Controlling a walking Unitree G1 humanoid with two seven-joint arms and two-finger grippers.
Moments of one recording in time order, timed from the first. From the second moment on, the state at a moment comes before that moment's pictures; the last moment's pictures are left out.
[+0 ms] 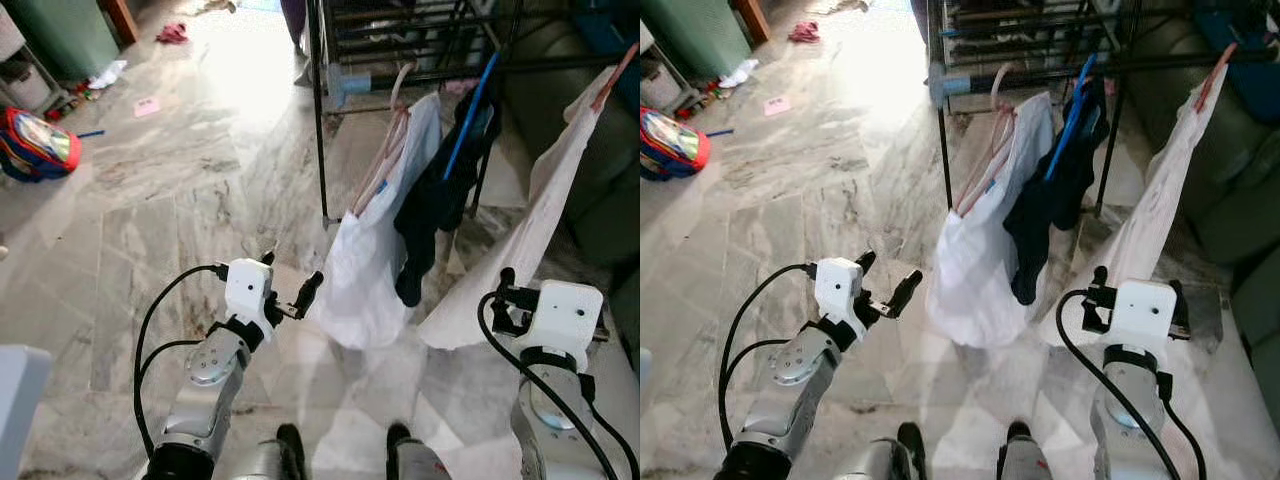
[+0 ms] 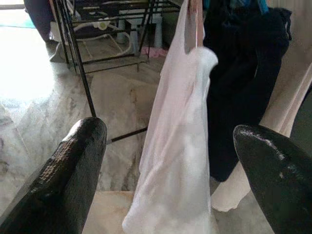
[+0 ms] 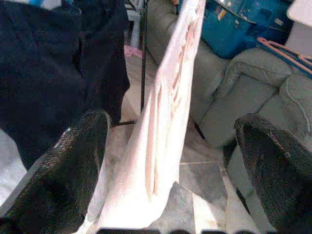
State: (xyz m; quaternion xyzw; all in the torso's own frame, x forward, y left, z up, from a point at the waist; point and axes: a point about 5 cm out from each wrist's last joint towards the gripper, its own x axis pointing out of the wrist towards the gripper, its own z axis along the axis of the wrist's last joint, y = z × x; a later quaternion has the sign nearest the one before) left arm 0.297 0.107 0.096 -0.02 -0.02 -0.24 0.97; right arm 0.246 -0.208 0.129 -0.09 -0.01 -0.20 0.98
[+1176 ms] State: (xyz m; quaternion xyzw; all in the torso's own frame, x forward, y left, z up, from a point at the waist) left arm 0.301 0.110 0.106 -0.02 -0.04 -0.25 0.97; right arm 0.288 -0.197 0.164 -0.09 -0.07 -0.12 0.99
